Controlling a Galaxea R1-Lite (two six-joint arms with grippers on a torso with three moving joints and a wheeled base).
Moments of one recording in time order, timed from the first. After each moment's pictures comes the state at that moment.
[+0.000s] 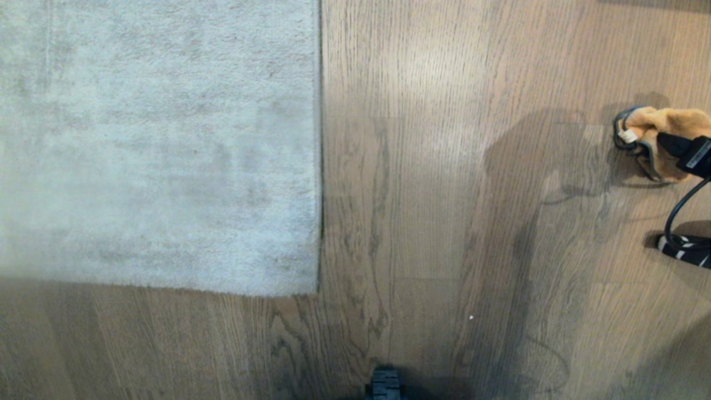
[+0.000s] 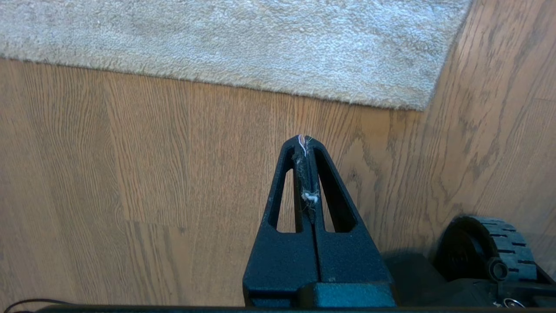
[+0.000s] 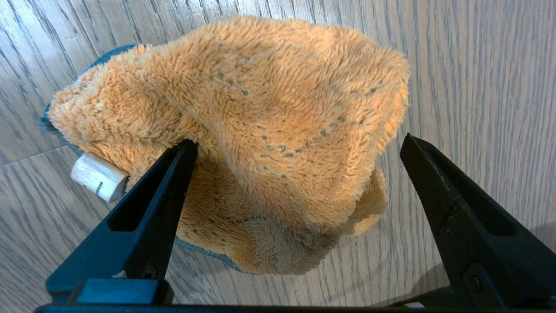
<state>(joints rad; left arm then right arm) -0.01 0.00 -0.02 0.04 0.04 -0.10 -0.40 1.69 -0.94 -0.78 0.10 0.24</state>
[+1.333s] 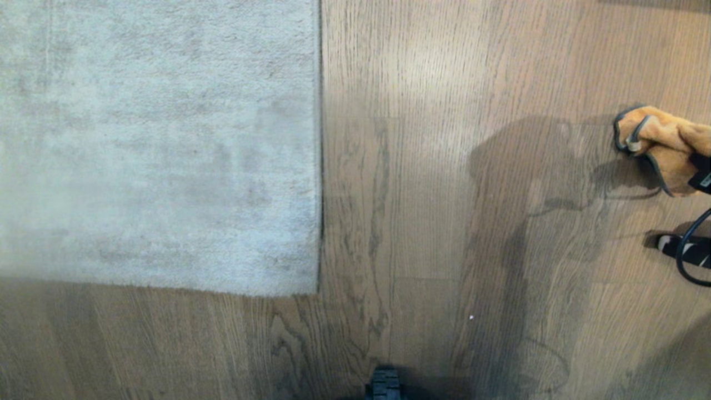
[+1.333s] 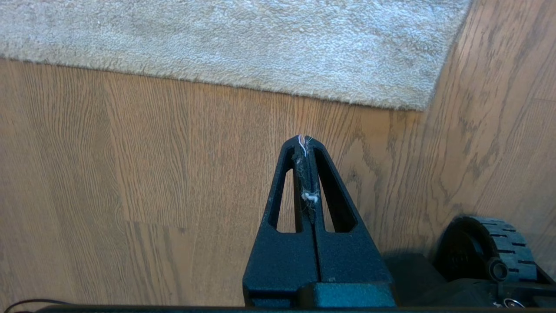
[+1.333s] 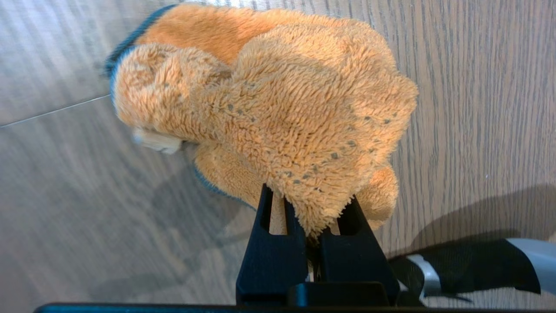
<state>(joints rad) -0.01 0.00 -0.02 0.04 0.04 -0.10 -0.40 1.56 -0.73 -0.89 0.13 0.25</state>
